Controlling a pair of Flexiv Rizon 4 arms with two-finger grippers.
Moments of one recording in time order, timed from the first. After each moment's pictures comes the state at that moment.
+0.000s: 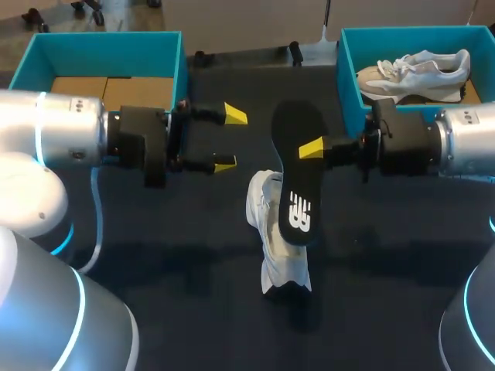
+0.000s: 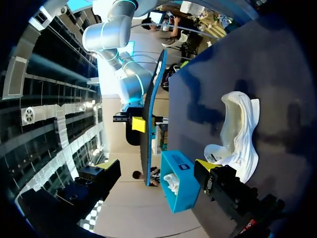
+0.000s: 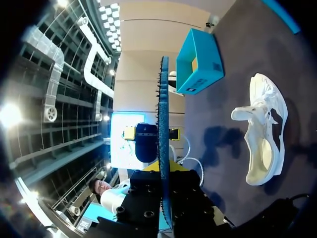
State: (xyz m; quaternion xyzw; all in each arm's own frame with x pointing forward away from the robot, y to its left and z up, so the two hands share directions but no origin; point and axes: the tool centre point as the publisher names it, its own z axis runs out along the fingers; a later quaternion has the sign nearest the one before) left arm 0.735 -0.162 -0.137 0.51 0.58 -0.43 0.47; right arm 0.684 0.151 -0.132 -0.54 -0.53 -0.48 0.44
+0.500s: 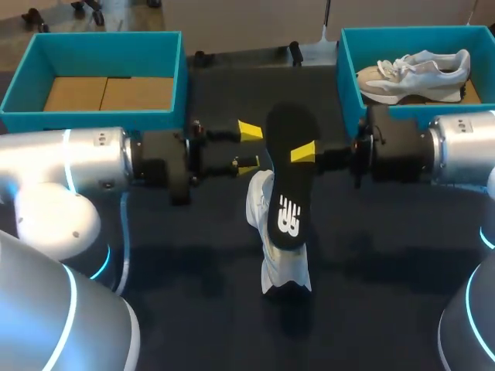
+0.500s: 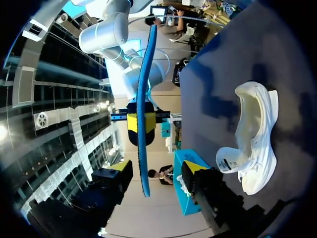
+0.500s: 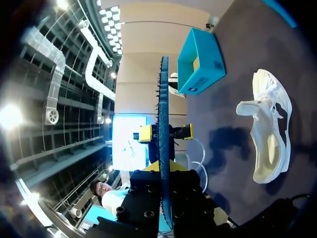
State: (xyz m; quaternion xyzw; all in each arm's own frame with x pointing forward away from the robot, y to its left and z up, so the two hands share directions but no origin) left arm 0.733 -0.193 -0.151 0.48 0.54 -0.44 0.53; right arm 0.674 0.165 -0.132 -0.54 -0.52 -0.49 0.45
